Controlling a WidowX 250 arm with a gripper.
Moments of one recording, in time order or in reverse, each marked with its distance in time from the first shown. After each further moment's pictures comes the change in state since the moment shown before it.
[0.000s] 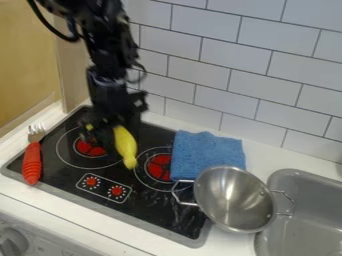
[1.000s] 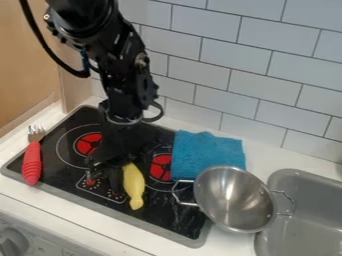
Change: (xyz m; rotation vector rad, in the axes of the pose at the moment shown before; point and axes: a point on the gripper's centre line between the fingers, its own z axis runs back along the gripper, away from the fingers) arm -0.036 0.025 -0.015 0.050 0.016 -0.065
